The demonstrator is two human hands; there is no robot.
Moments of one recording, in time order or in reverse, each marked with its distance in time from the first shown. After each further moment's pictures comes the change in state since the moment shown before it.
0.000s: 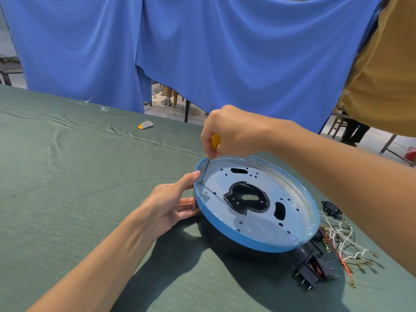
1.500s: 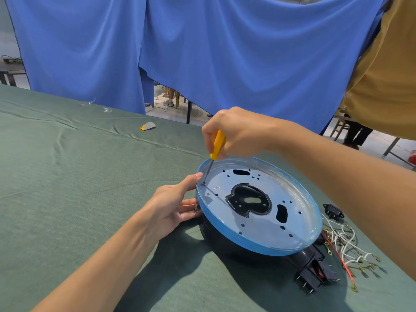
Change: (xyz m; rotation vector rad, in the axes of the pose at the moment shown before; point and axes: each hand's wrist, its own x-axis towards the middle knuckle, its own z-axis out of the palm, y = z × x) left_hand -0.002 -0.001 0.002 -0.022 0.014 0.019; right_hand -0.005 0.000 -0.003 0.055 0.014 0.033
